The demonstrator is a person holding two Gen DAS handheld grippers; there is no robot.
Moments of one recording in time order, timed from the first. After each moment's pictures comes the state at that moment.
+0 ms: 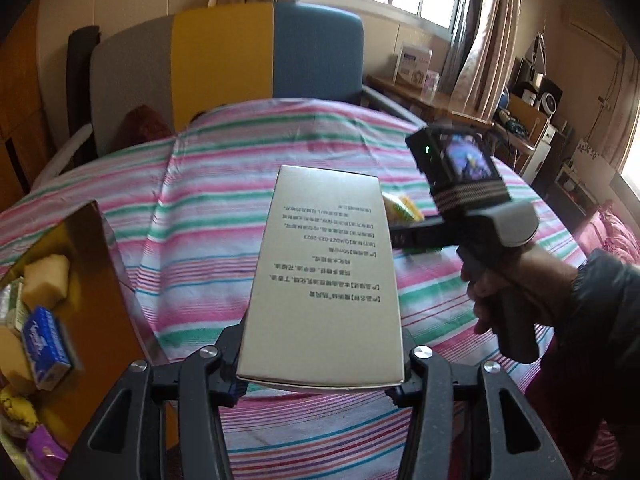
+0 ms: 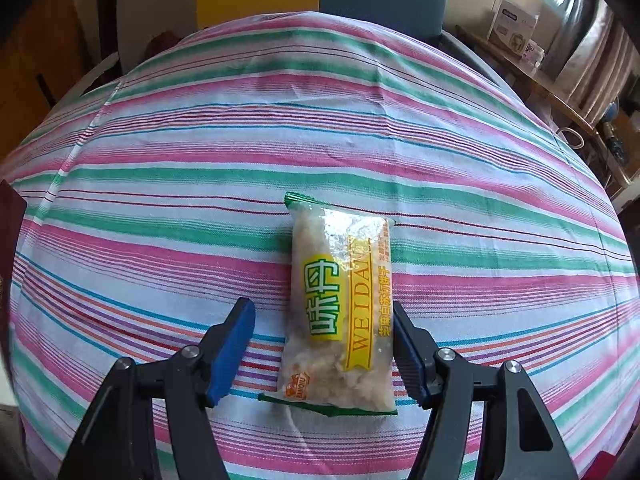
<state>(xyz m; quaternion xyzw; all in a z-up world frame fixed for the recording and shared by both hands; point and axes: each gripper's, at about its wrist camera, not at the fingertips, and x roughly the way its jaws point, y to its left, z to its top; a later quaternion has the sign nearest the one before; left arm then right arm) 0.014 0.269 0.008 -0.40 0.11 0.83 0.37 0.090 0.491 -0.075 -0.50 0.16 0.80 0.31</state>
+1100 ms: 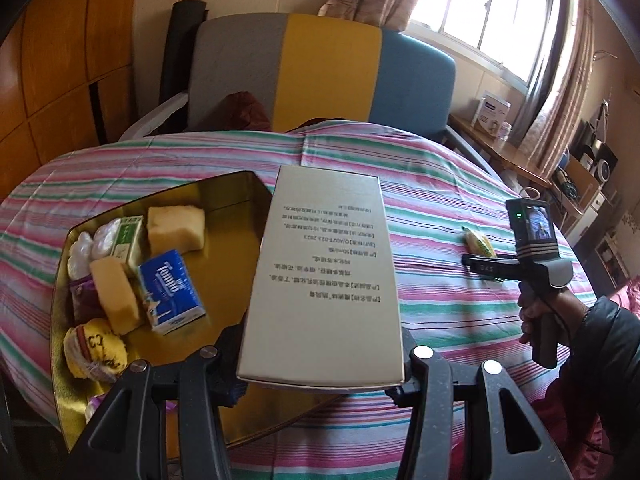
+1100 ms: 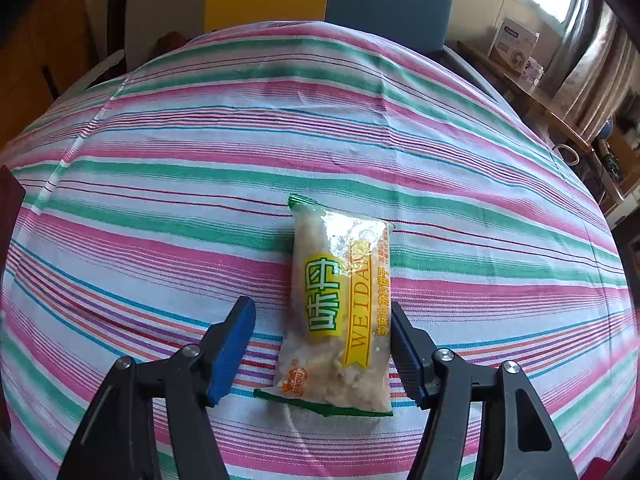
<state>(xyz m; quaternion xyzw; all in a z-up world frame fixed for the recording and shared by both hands) -0.015 0.137 0.027 -0.41 0.03 0.87 0.26 0.097 0.471 -0.069 -0.49 0.13 0.80 0.31</state>
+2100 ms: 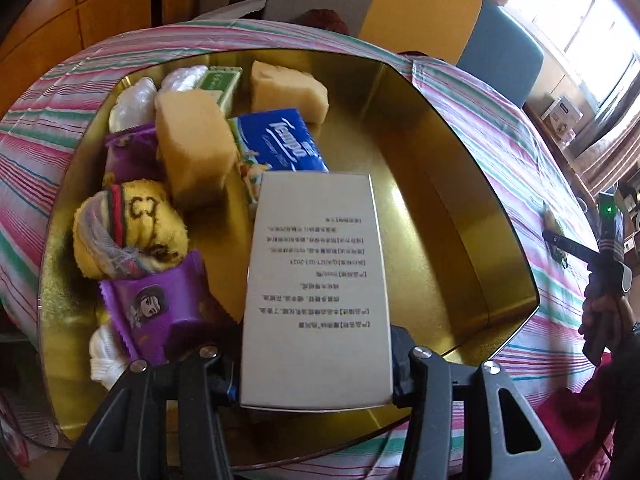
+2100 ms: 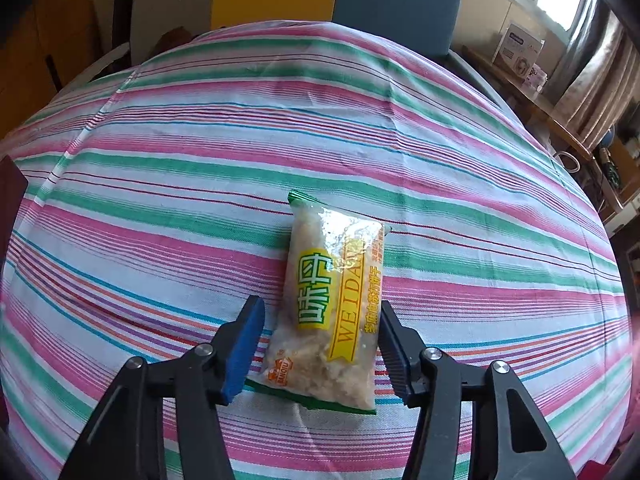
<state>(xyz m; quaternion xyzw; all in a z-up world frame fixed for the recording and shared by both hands) -0.037 0.058 -0.065 -0.54 -0.02 0.83 0.17 0.098 0.468 -0.068 -0.50 0.12 0.80 0.31</state>
